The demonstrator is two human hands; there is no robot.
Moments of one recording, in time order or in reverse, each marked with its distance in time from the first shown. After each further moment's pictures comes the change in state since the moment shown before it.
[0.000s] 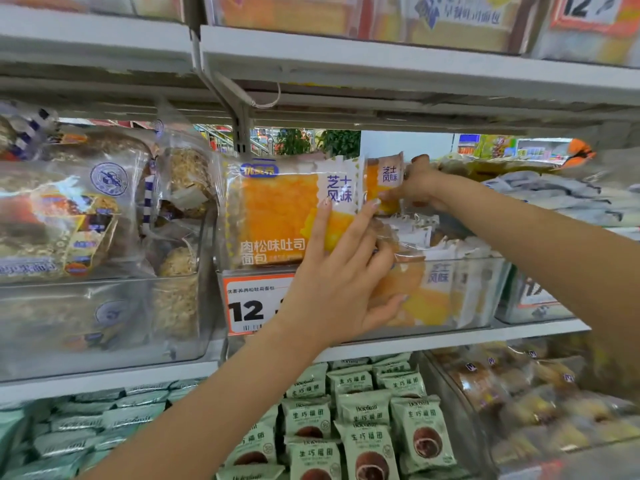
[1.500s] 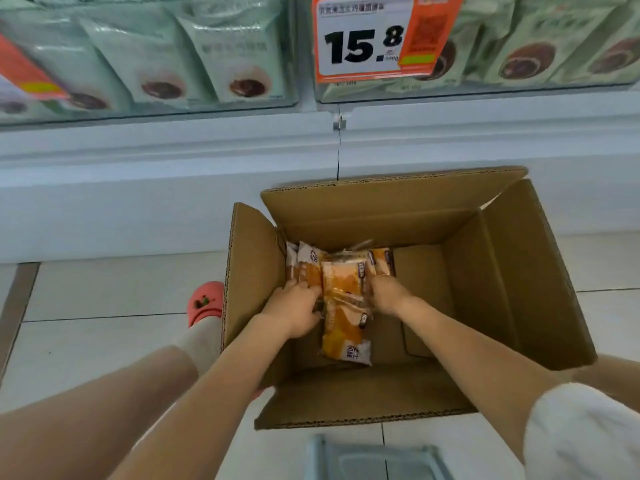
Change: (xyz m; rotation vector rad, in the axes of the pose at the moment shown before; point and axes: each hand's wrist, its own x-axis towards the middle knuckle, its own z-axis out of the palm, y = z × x) left_hand -0.508 0.203 -0.076 -0.820 -1.740 -0.404; right_hand -0.517 0.325 0.403 -0.473 -1.188 0.049
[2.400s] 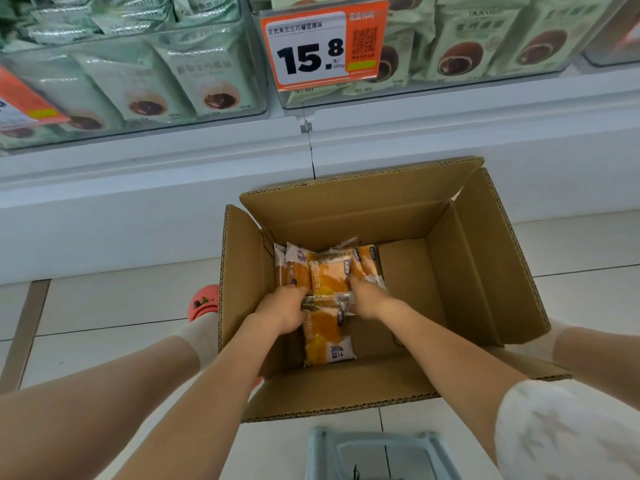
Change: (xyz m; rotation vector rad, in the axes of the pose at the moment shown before) left_hand -0.008 0.004 0.008 -0.187 -0.041 -0.072; right_hand -0.006 0.002 0.033 0.223 -0.031 -0.001
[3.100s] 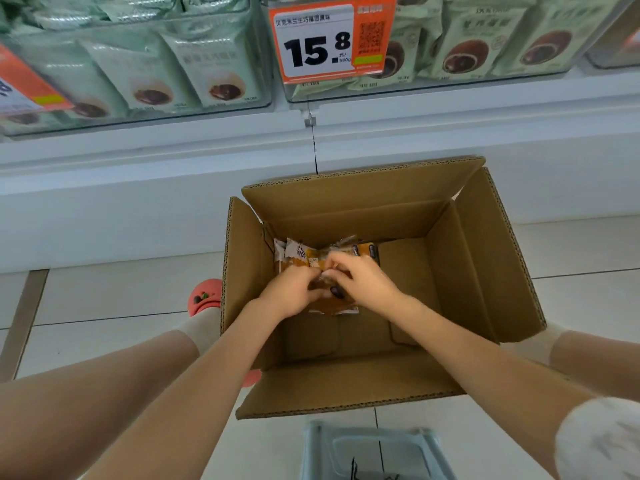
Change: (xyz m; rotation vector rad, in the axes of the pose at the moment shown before) left_hand -0.002 0.015 -0.014 -0.167 0.144 0.215; right_hand -0.058 -0.039 -0.038 0.172 0.363 -0.511
